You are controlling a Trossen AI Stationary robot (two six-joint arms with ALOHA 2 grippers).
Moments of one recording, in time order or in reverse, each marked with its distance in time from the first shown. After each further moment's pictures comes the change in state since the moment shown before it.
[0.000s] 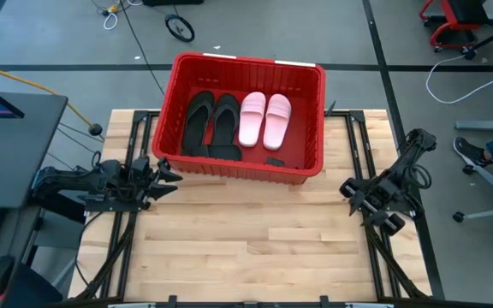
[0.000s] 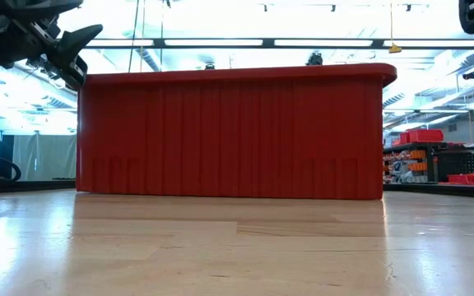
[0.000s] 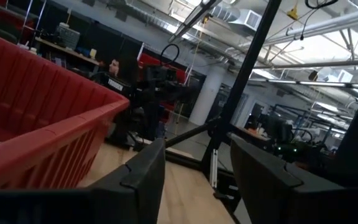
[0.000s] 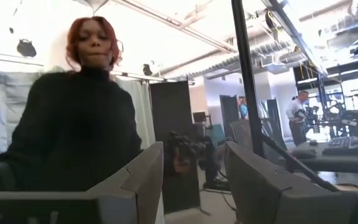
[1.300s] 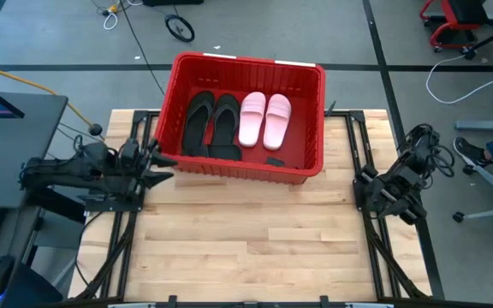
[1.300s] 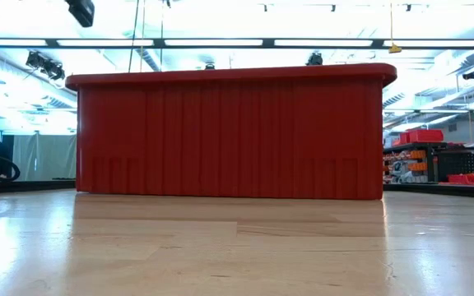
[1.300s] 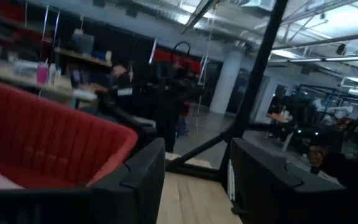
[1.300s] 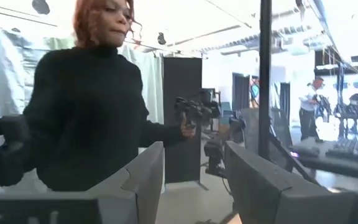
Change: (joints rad) left arm 0.003 0.327 0.467 -0.222 -0.031 0.132; right arm 0.004 0.001 0.396 -0.535 -0.078 -0.083
